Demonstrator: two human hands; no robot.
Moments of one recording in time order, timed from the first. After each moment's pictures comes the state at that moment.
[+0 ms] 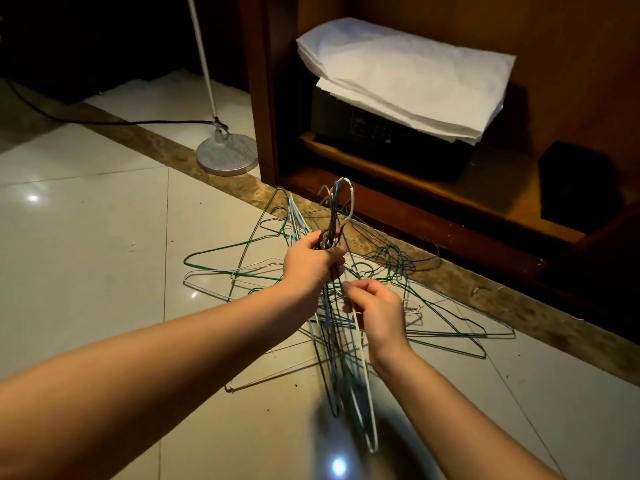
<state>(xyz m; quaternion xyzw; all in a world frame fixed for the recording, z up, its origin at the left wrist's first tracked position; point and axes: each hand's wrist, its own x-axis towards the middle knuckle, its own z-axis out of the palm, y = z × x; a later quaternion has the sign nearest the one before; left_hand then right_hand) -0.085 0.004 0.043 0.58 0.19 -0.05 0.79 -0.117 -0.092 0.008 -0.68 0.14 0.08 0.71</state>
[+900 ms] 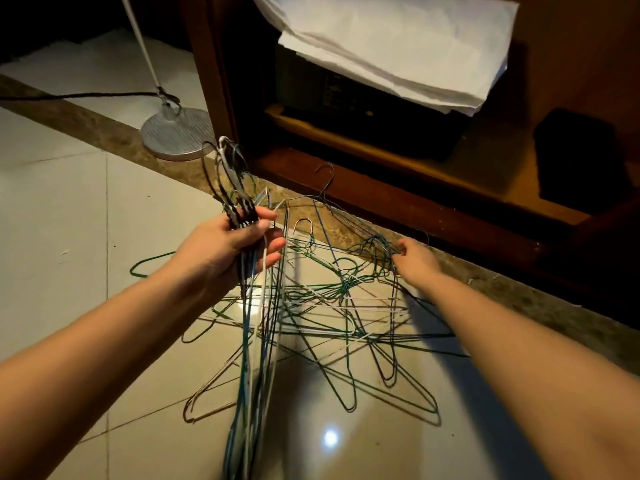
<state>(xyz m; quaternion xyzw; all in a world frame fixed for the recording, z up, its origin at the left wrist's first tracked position) -0.033 0.066 0.035 0.57 0.20 -0.12 0.79 0.051 -0.211 -0.092 -0.96 0.13 0.15 0.22</state>
